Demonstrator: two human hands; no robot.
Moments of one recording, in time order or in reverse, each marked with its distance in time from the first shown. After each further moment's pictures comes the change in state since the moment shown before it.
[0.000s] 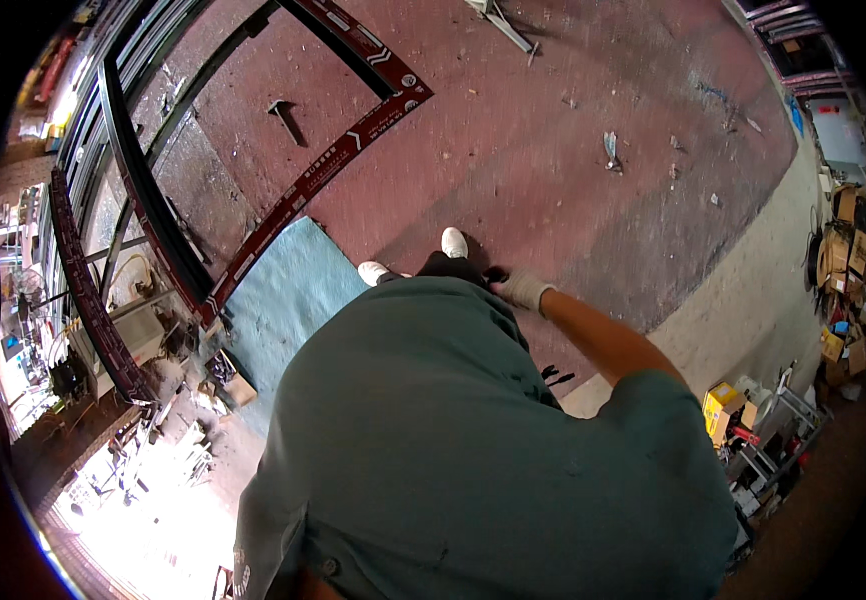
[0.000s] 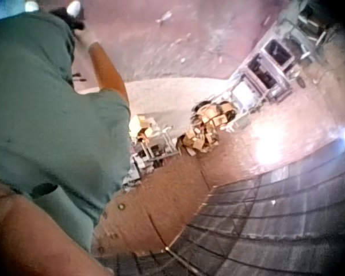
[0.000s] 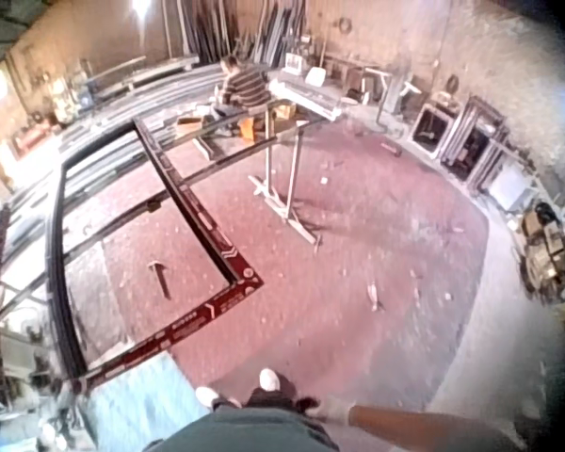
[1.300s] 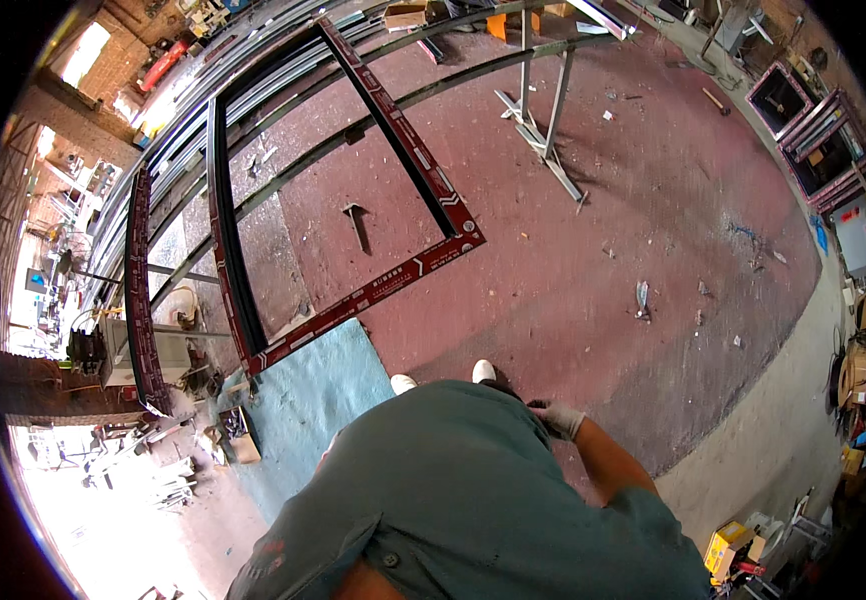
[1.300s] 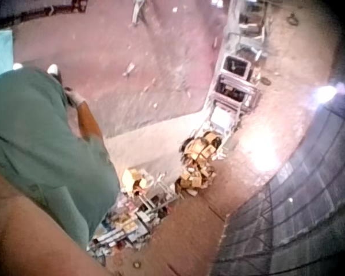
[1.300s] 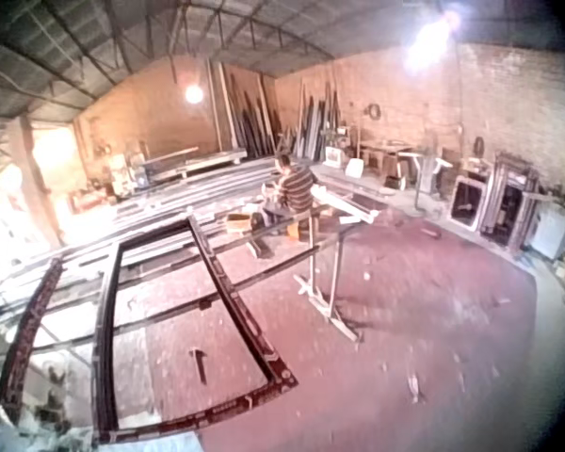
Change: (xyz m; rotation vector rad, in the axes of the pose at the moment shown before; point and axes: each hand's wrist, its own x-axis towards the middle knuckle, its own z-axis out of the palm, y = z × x) left_hand 0.051 -0.021 0.022 0.540 0.158 0.110; right_hand -0.036 -0.002 -0.044 0.387 -0.124 0.232
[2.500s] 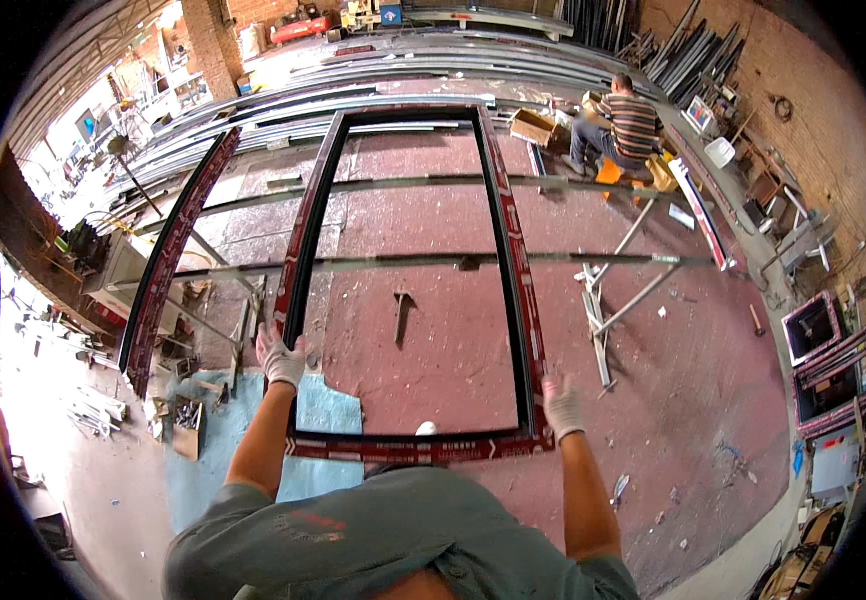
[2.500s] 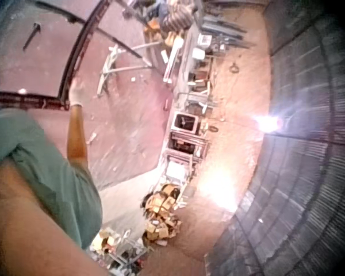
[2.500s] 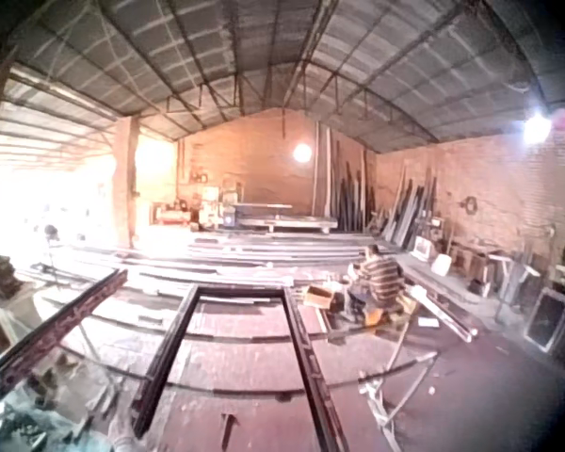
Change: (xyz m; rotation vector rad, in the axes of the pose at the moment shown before) left_hand 0.146 0.279 -0.328 0.291 1.384 0.187; right_hand 0.143 -0.452 0.107 -0.992 0.895 -0.881
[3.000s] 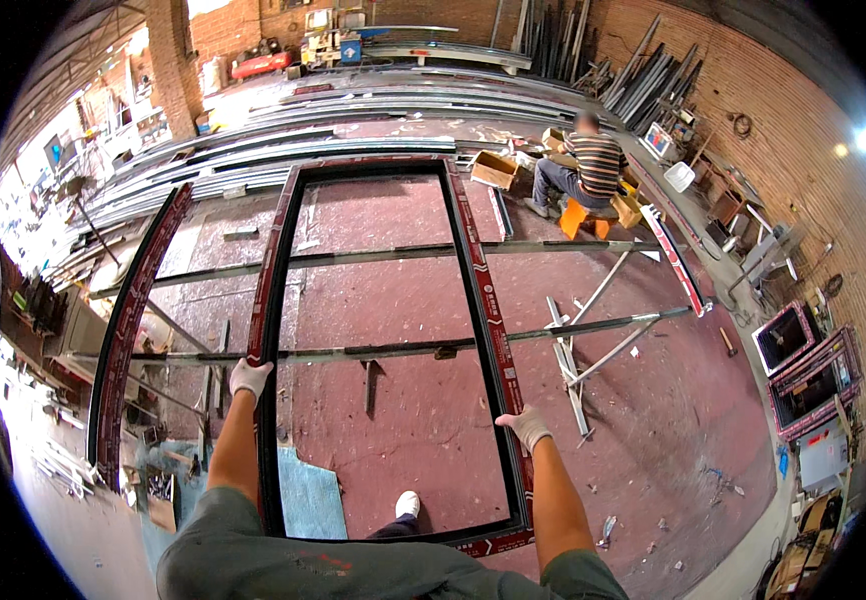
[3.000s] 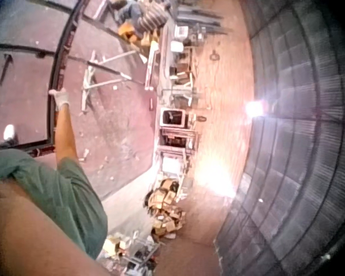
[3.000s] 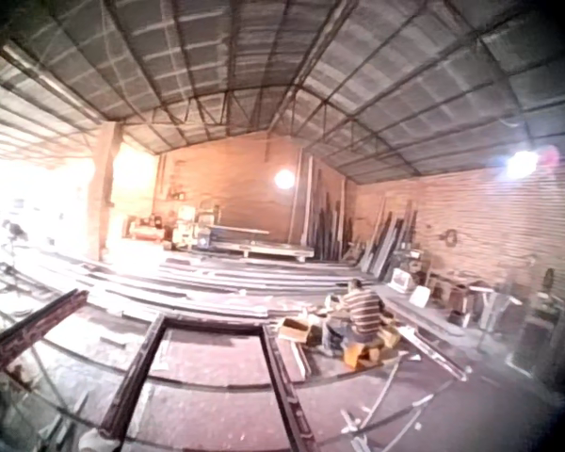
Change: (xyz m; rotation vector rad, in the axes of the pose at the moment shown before) left_hand 0.214 0.021 0.096 -0.175 -0.513 -0.362; right_hand 0.150 -0.131 0.035 0.174 -0.379 0.310
